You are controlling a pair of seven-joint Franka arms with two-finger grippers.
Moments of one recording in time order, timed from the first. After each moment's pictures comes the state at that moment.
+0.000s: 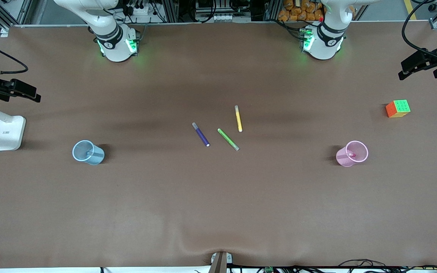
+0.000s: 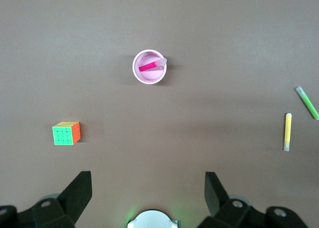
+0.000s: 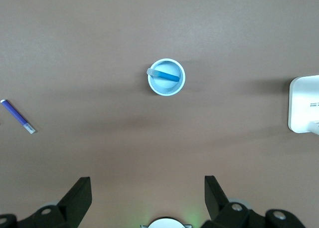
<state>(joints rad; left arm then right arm) 0.04 -0.13 -0.06 -1.63 0.01 1.48 -0.06 -0.04 0.02 -0.02 -1.57 0.04 1.45 0.00</state>
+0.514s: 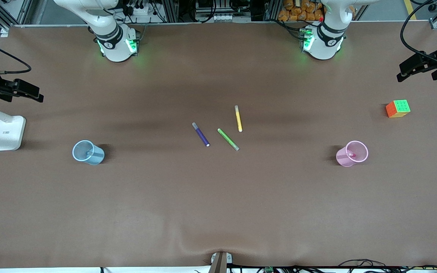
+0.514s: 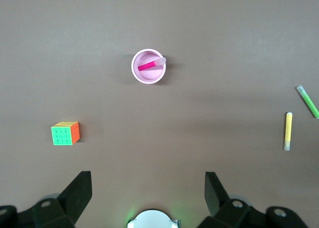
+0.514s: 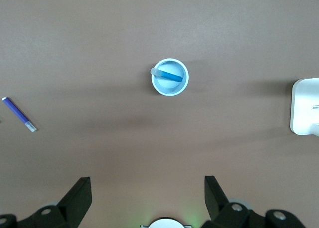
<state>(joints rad) 0.04 -0.12 -0.06 -1.63 0.01 1.48 -0.06 -0.03 0.02 -0.01 -1.57 0.04 1.45 0.00</state>
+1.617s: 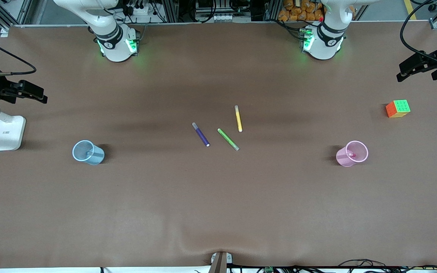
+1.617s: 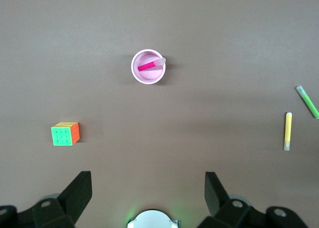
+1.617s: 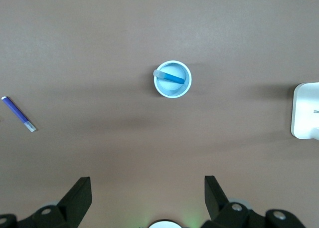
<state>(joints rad) 0.04 -0.12 -0.06 -1.63 0.01 1.48 -0.06 -0.02 0.02 -0.01 -1.58 0.03 1.47 0.00</state>
